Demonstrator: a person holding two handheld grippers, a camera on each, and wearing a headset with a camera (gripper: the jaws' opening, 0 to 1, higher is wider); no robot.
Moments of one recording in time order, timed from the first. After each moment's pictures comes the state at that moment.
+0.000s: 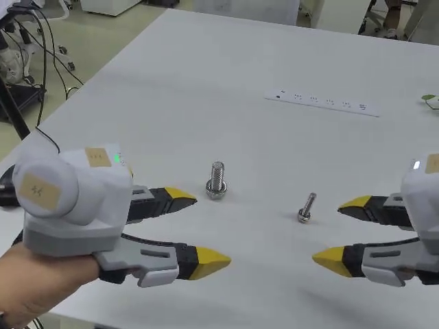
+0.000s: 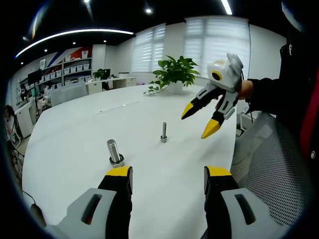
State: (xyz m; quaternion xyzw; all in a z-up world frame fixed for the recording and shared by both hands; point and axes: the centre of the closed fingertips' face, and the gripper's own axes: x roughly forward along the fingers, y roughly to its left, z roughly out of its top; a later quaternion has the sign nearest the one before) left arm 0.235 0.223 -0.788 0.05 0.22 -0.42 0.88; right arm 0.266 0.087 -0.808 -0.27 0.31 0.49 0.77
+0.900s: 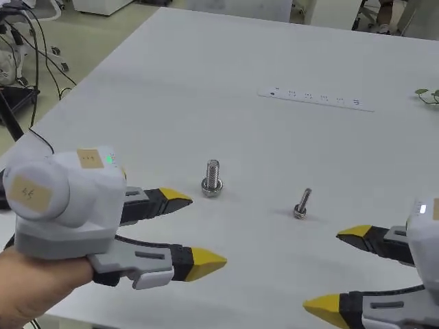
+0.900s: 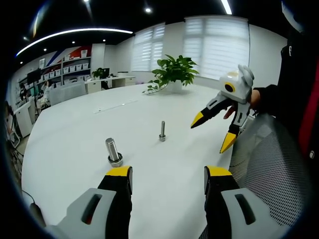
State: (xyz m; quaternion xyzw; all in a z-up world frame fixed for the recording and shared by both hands) left arm 0.237 0.221 -0.789 0.05 0.22 -0.42 0.88; right arm 0.234 0.083 -0.827 -0.23 0.32 0.50 0.77
